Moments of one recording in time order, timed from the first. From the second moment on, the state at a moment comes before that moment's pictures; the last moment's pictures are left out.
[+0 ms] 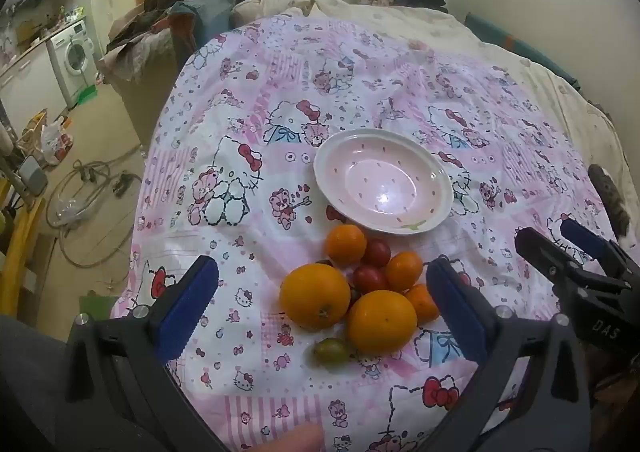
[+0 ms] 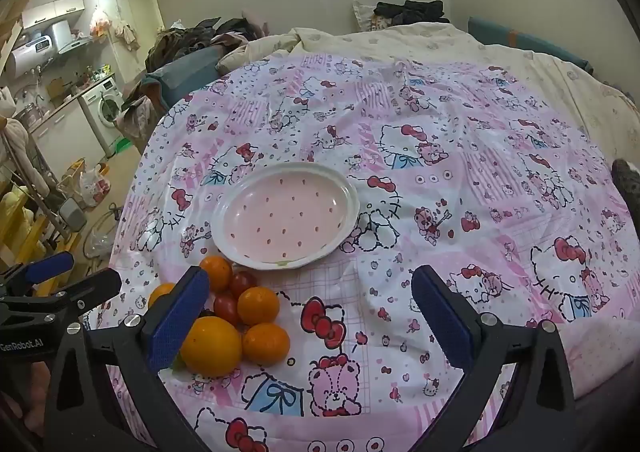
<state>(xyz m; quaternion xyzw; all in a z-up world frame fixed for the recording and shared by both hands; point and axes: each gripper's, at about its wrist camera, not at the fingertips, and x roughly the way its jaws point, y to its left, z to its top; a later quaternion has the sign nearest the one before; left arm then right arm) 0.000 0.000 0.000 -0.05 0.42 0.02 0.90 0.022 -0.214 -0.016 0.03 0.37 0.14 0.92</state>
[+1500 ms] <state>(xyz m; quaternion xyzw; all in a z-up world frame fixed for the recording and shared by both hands) -0.001 0.007 -0.008 -0.05 0.43 0.02 0.90 0.022 -0.213 -0.017 0.04 0.37 0.14 0.92</state>
